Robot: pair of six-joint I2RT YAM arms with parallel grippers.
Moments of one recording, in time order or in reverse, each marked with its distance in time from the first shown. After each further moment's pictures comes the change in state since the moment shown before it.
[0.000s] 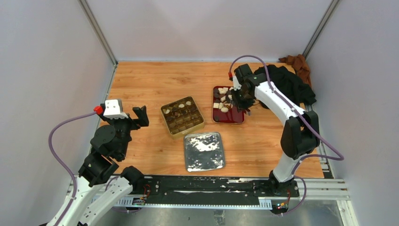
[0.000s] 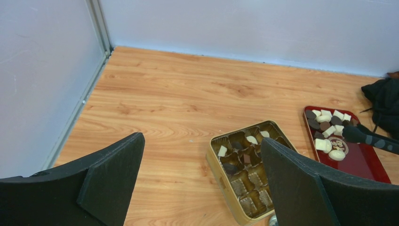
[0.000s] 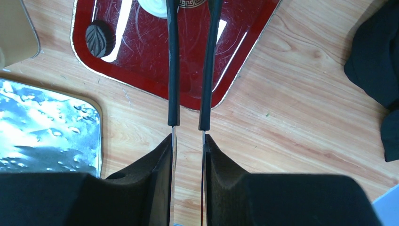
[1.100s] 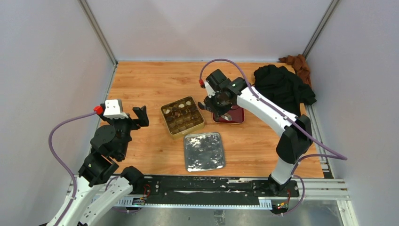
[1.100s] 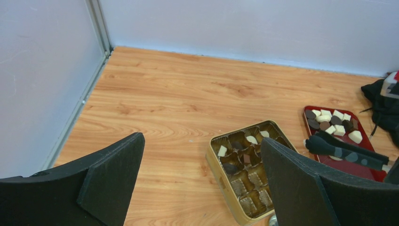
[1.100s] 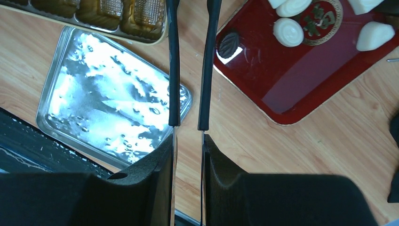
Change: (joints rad) left arm 0.001 0.000 0.000 0.000 0.001 0.000; right arm 0.314 -0.018 0.141 -0.077 -0.010 0.027
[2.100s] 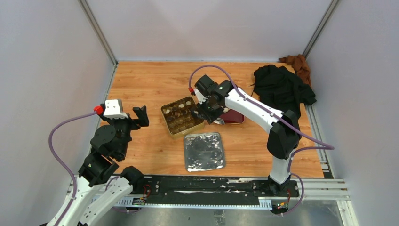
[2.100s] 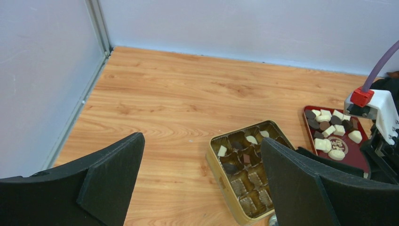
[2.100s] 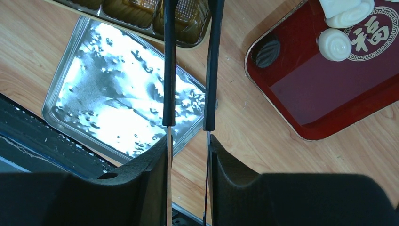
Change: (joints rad) left arm 0.000 0.000 0.000 0.000 0.001 0.000; right arm 0.087 0.123 0.056 -0.032 -0.024 -0.006
